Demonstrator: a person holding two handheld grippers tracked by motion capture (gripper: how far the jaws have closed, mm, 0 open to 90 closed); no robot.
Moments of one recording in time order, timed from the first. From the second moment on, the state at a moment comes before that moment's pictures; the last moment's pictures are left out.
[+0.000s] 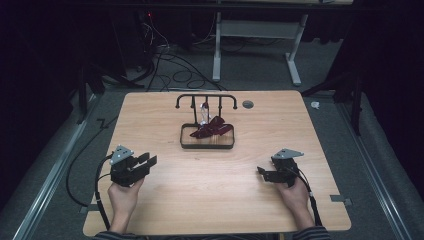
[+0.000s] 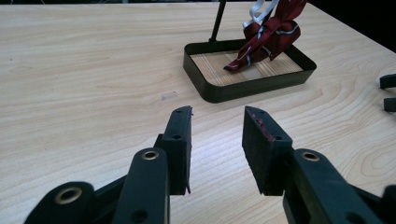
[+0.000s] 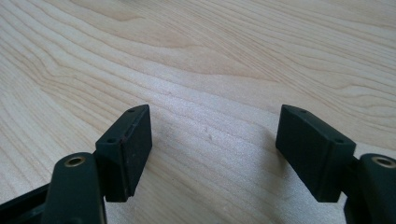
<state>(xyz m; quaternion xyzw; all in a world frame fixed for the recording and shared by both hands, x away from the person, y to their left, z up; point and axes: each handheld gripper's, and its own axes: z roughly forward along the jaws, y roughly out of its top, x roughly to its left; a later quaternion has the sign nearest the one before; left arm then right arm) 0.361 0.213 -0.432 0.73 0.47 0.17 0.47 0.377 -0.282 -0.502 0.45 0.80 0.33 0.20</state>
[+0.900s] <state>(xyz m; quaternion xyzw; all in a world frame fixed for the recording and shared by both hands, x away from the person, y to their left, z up) 0.355 0.217 -0.462 0.72 0.49 0.14 0.47 0.377 -0.282 -0.502 0.45 0.80 0.33 0.20</state>
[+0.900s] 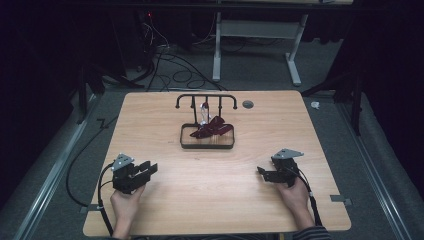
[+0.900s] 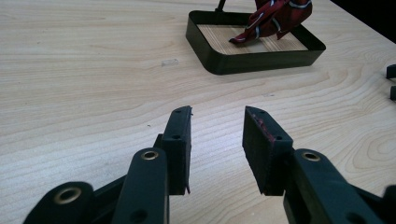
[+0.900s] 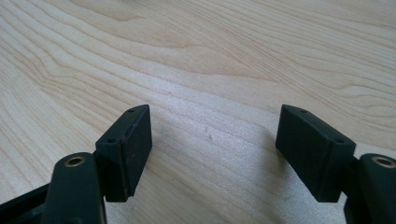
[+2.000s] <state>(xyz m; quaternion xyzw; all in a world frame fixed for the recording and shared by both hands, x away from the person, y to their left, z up) 0.352 0.204 -0.488 0.74 0.50 0.15 0.43 0.377 -0.282 -0.502 0.45 0.80 0.33 0.20</state>
